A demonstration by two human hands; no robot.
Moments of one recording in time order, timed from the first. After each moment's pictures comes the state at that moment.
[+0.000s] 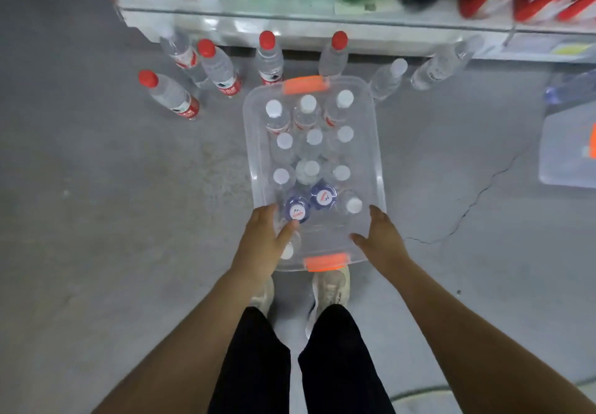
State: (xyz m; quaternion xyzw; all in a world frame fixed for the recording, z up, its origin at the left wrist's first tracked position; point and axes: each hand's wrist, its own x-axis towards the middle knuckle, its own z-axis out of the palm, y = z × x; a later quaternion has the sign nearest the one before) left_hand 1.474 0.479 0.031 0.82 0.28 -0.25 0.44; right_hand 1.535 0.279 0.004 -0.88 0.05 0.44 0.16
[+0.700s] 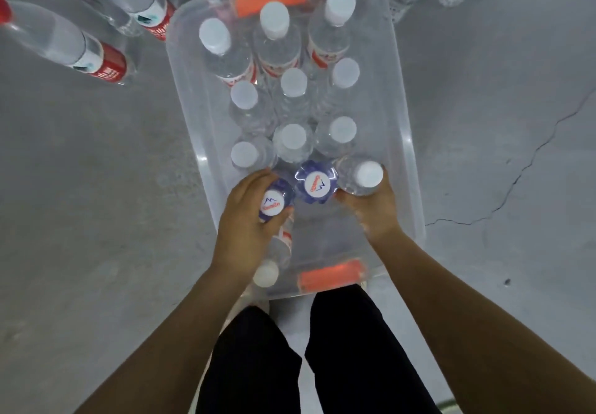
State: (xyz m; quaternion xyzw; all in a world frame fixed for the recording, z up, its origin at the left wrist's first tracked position) left_hand 1.485 0.468 -0.114 0.88 0.18 -0.12 0.41; right_hand 1.541 0.289 -0.160 -0.76 0.29 0.25 0.52
